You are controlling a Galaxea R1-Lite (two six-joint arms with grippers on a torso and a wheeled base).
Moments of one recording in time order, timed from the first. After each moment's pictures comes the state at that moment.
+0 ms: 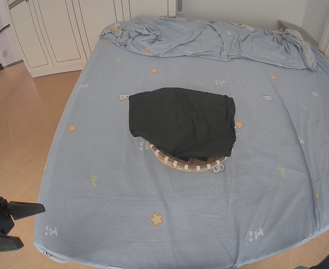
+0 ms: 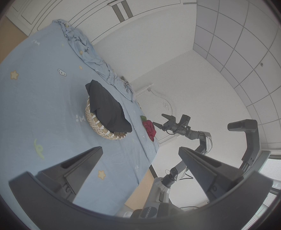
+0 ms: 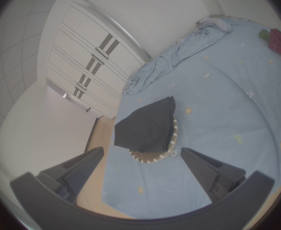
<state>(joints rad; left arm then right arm) 0.38 0.94 -0.04 -1.45 -1.55 -1.10 0.10 0.49 -0.42 0.06 -0.02 0.56</state>
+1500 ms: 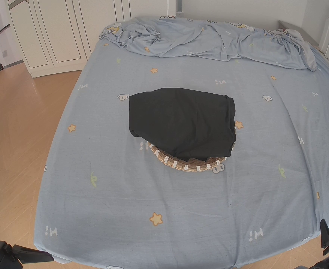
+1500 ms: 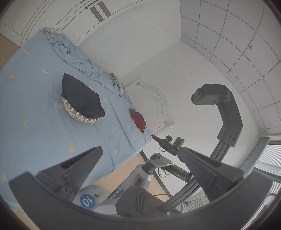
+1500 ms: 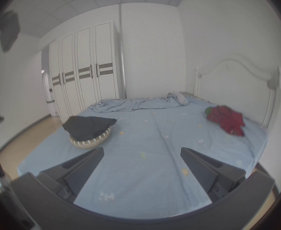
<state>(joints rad) 0.37 0.48 -0.02 -1.07 -1.53 -1.16 -0.15 0.09 -0.02 -0.01 0.08 0.00</state>
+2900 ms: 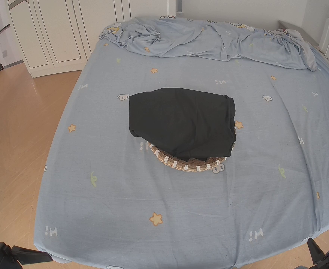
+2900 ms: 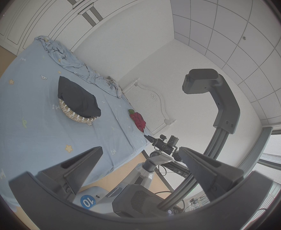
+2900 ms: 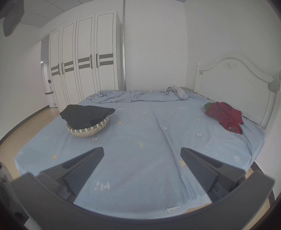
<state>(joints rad) 0.37 0.44 -0.03 -1.02 -1.50 -1.16 0.00 0.08 -0.03 0.00 0.29 -0.15</state>
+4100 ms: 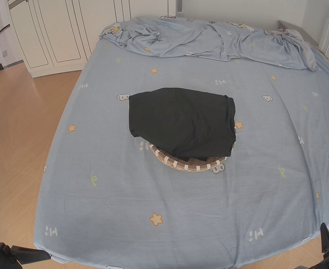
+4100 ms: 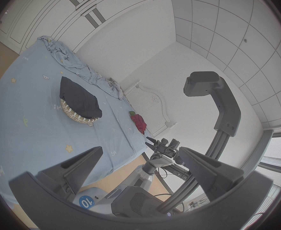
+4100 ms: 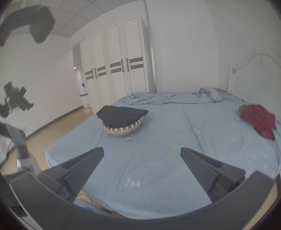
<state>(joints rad) 0.37 0.41 -0.03 -0.99 -1.46 -1.16 0.00 0.02 -0.03 0.01 0.04 -0.02</state>
